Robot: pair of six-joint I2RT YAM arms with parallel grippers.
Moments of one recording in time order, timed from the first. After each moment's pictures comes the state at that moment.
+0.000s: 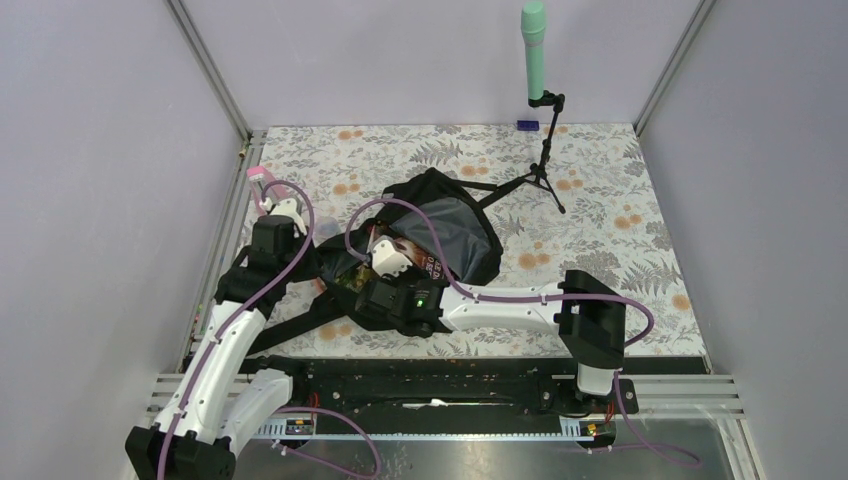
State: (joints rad) left arm -0.19 0.83 0.79 -0.69 -0.02 -0.37; right arm 1.32 1.83 1.36 -0.62 0.96 0.37
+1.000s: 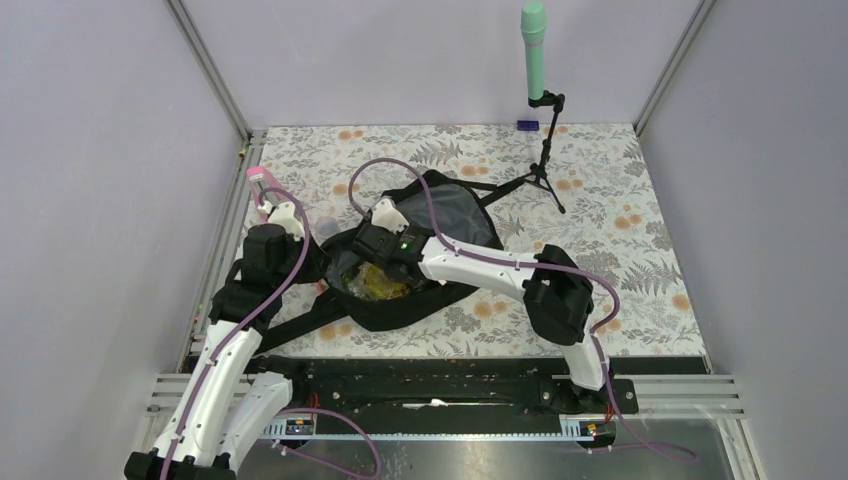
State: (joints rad) left arm -0.19 0.71 0.73 -0.61 0.11 -0.37; right arm 1.12 2.04 1.70 -0.85 0.78 0.34
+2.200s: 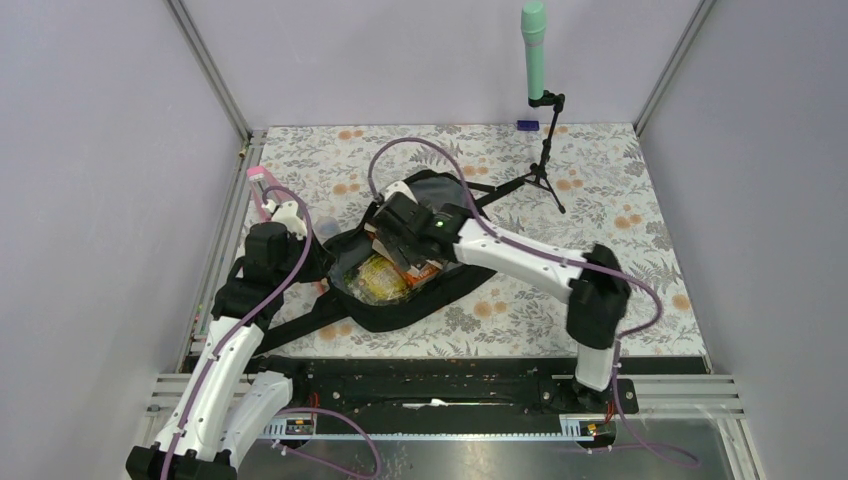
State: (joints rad) left arm -0.18 0.74 0.73 -0.58 0.16 -0.37; right arm 1.02 1.91 1.69 -0.80 0.41 0.25
